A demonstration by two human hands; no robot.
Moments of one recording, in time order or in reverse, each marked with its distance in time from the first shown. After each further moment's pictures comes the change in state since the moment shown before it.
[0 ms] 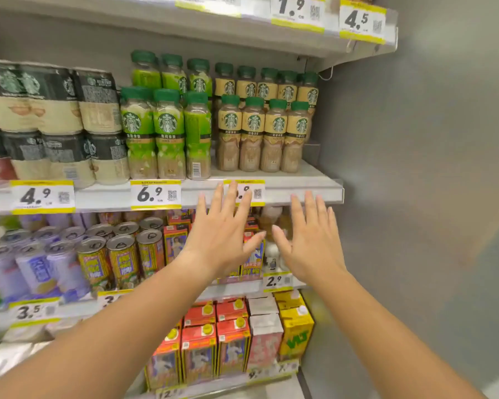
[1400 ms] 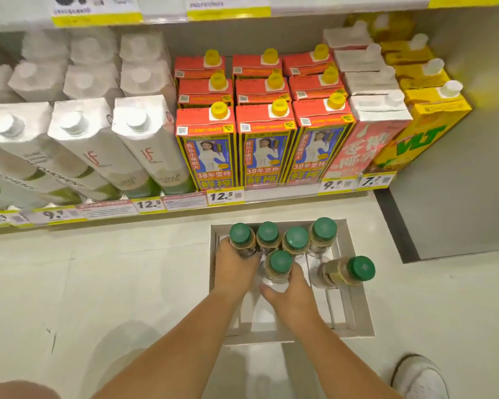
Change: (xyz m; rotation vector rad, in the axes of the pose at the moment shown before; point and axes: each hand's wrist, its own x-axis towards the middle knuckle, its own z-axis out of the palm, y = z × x) left_hand -0.405 0.029 0.388 -1.026 -0.531 -1.156; right_hand -0.431 -0.119 0.351 0.898 -0.893 0.856
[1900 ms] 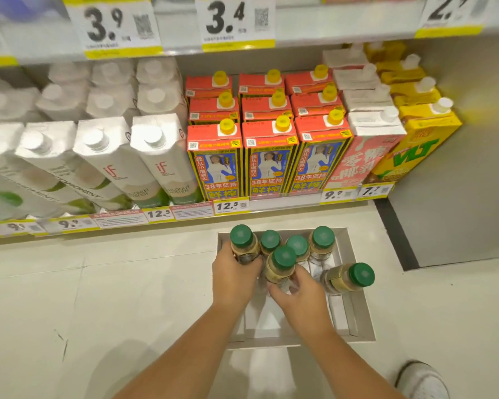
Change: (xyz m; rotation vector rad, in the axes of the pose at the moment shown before) left_hand -0.027 0.021 -0.024 -0.044 0.086 0.107; right_hand -0.013 -0.015 -0.013 0.076 0.085 -0.238
